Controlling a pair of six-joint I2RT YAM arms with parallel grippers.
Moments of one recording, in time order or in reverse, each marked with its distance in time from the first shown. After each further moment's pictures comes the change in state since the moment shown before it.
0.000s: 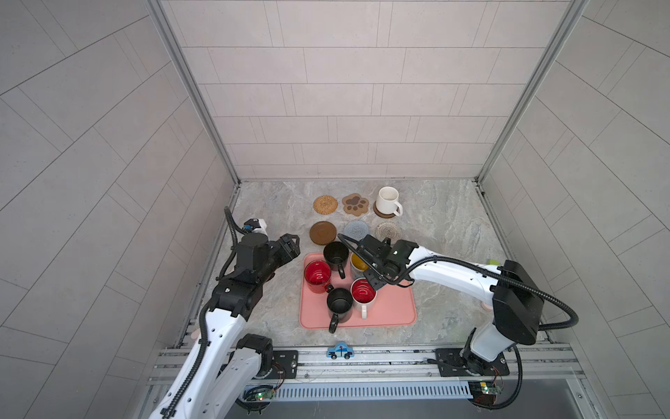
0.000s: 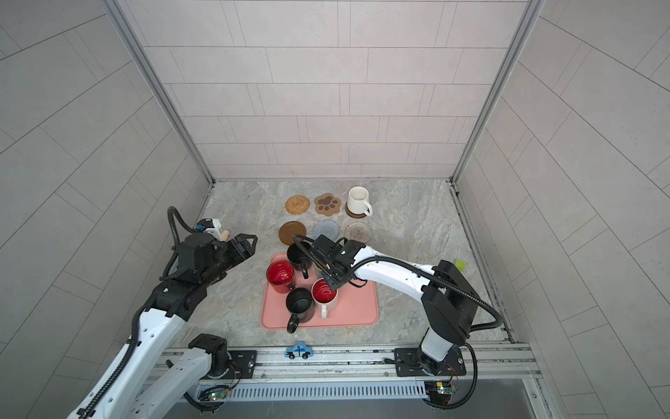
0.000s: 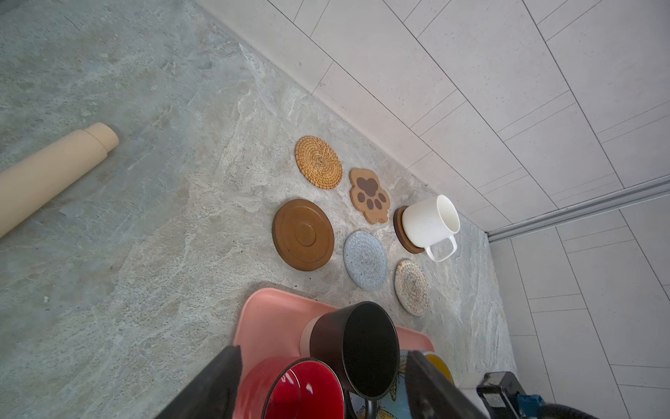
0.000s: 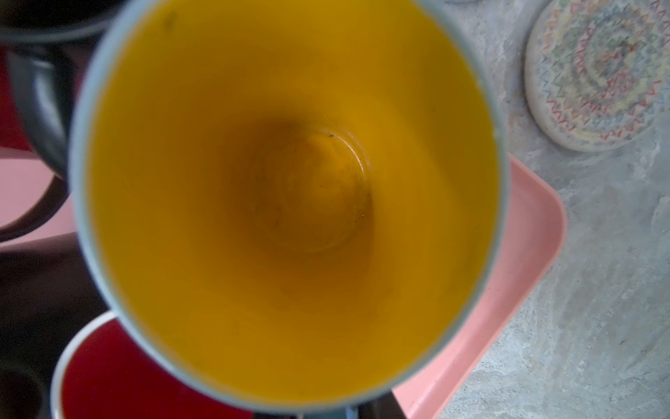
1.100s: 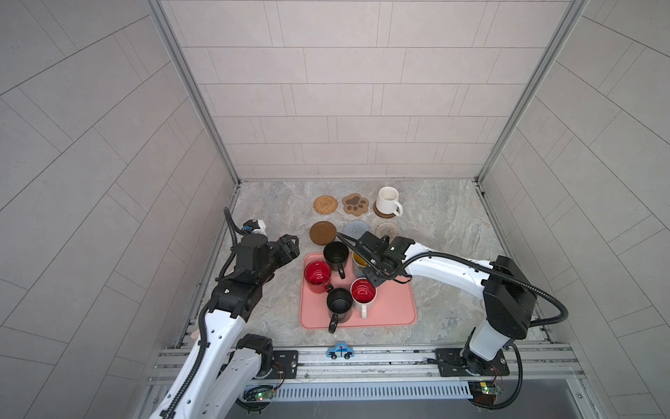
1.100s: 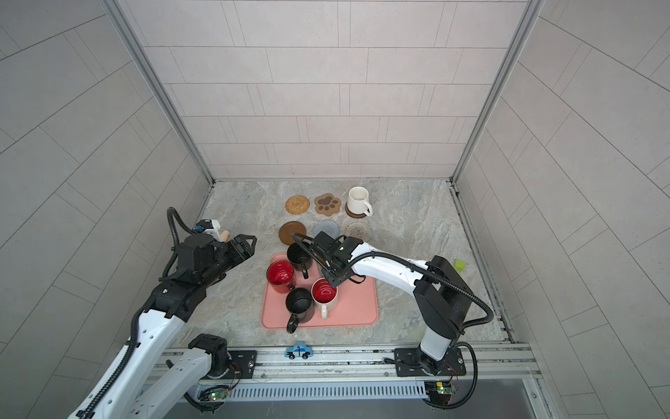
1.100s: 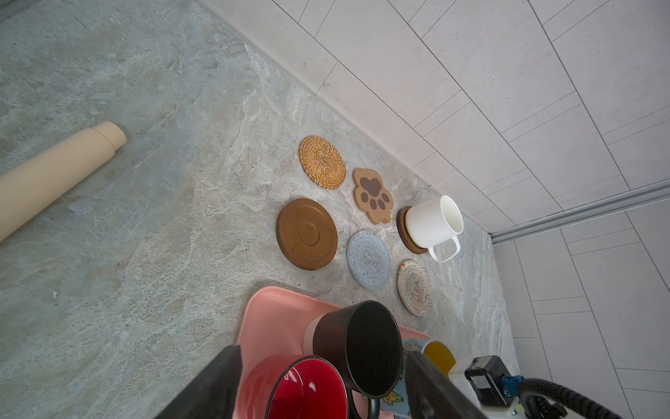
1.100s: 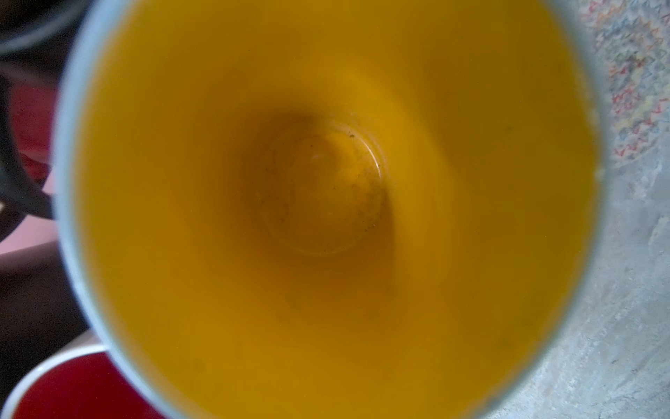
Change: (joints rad) left arm 0.000 -0.005 0.000 -0.014 -0.010 -0.003; right arm -0.033 0.042 0.026 0.003 -0.003 -0.052
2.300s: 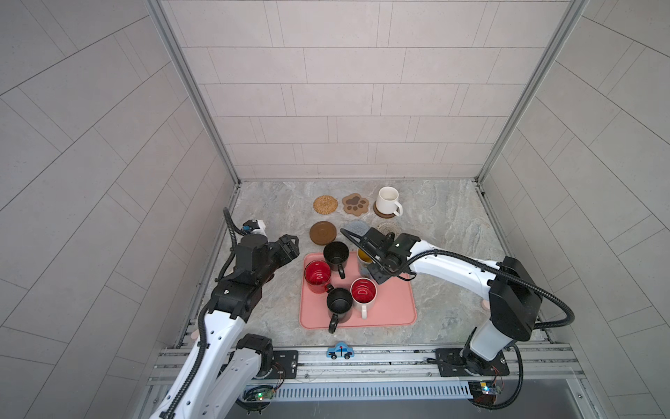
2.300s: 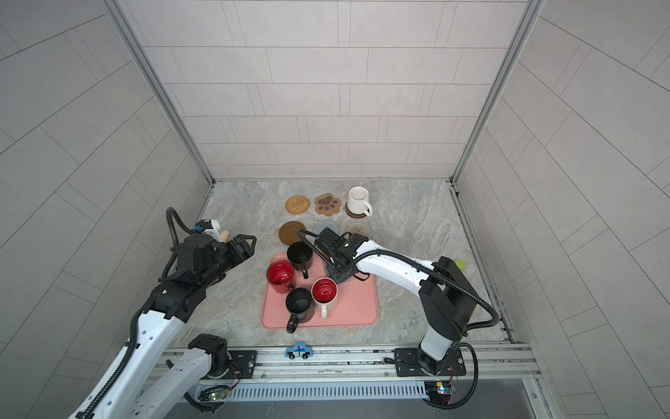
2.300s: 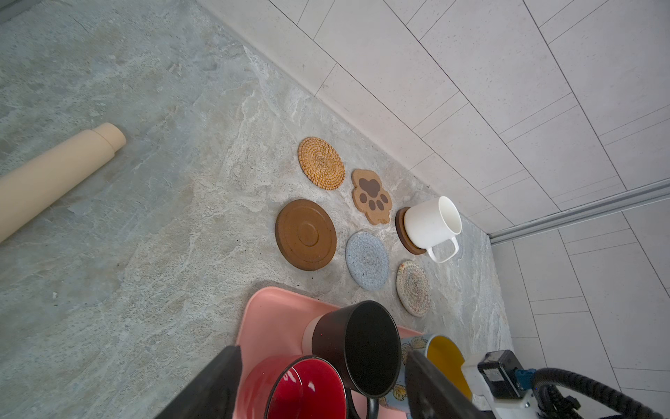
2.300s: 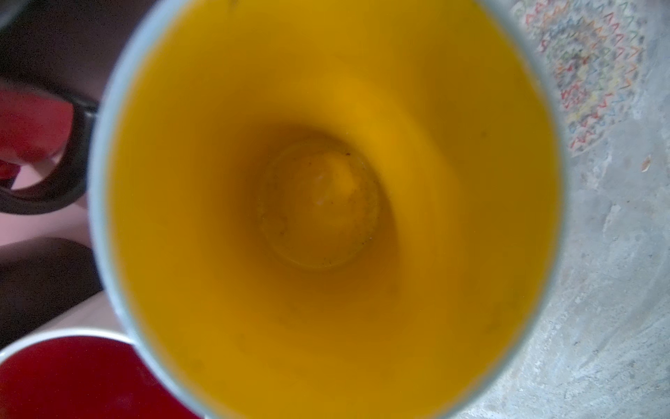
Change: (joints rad) left arm 0.000 -0.008 0.000 0.000 0.000 0.000; right arm -0.033 -0.030 0.000 -0.026 0.018 -0.023
